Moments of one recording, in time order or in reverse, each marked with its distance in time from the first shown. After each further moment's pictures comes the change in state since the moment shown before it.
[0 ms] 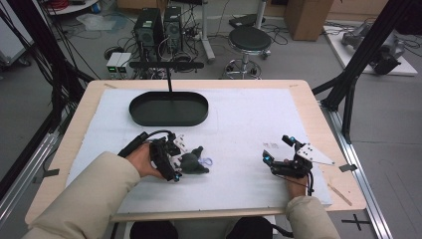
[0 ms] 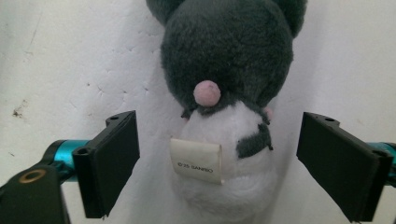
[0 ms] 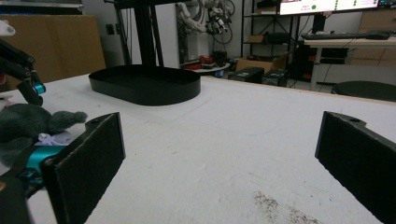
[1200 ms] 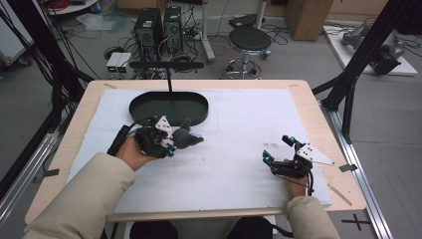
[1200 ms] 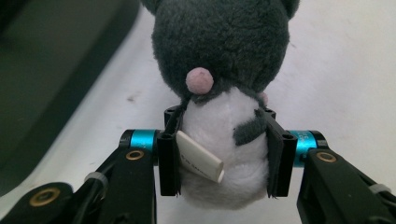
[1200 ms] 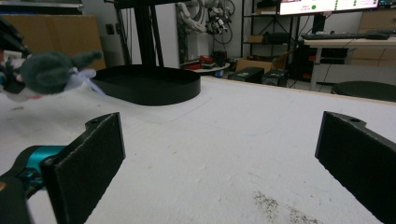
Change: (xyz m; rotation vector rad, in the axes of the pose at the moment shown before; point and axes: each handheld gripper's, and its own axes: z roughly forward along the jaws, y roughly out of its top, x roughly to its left) left arm 0.022 -0.017 -0.042 -0.214 0.210 -0.232; right arm 0.000 0.000 0.000 0.003 0.001 0.002
